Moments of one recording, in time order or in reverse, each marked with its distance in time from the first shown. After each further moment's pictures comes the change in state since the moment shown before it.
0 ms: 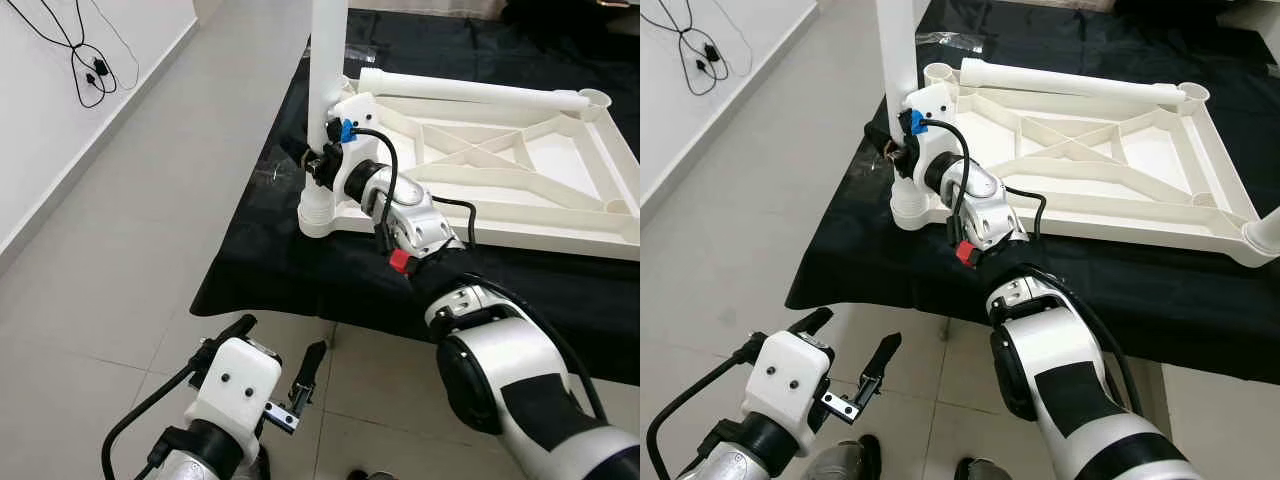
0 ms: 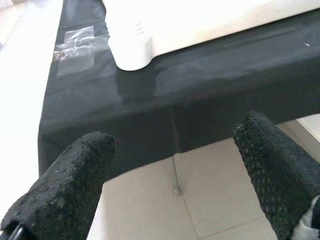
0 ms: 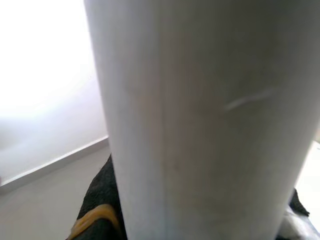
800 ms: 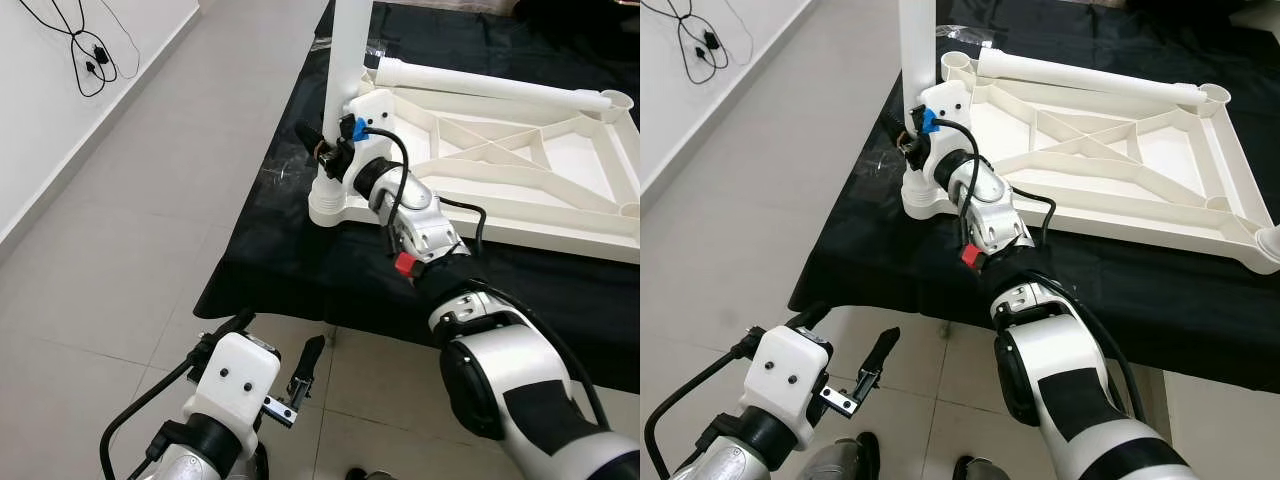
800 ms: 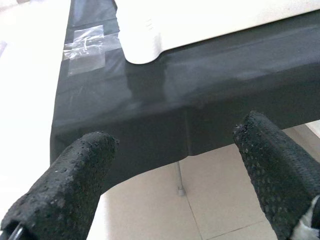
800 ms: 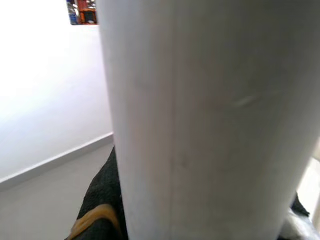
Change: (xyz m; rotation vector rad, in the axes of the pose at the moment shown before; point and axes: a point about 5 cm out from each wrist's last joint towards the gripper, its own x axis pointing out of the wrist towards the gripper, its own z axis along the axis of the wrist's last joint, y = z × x) left arm 0.001 0.001 0.001 0.004 -0.006 0.004; right arm -0.006 -0.006 -0.001 -0.072 -0.058 -0.077
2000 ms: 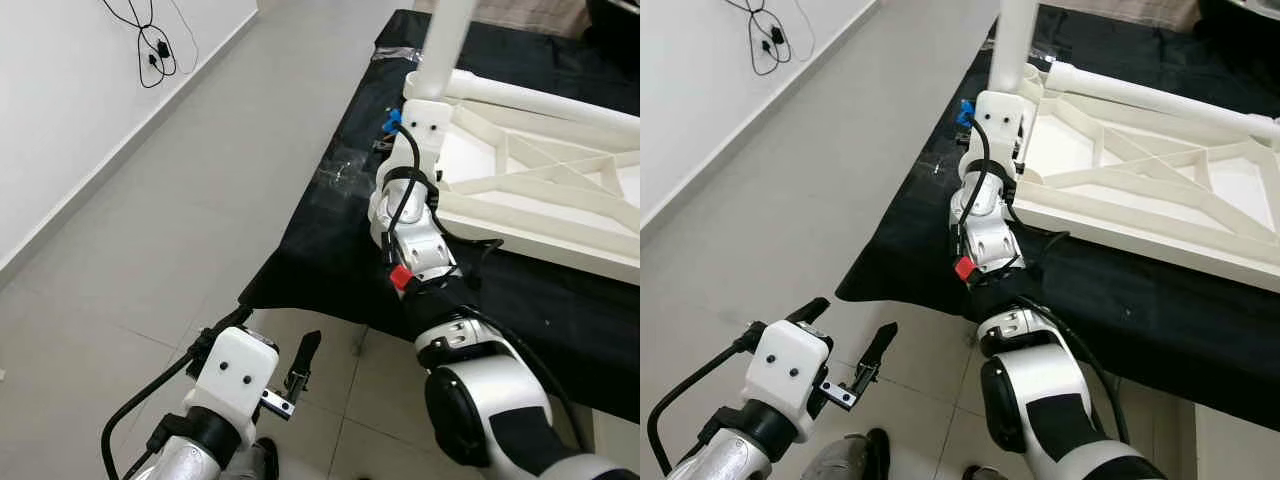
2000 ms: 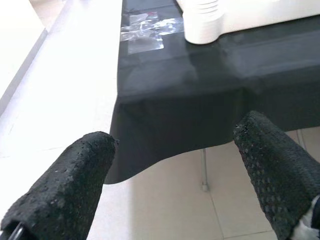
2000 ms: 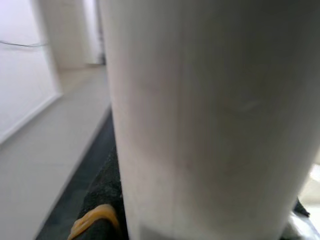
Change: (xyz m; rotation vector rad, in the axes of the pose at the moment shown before) left arm 0.007 0.006 -0.001 0.023 -0.008 0.018; right arm -0.027 -0.020 -0.006 0.023 0.043 -0.941
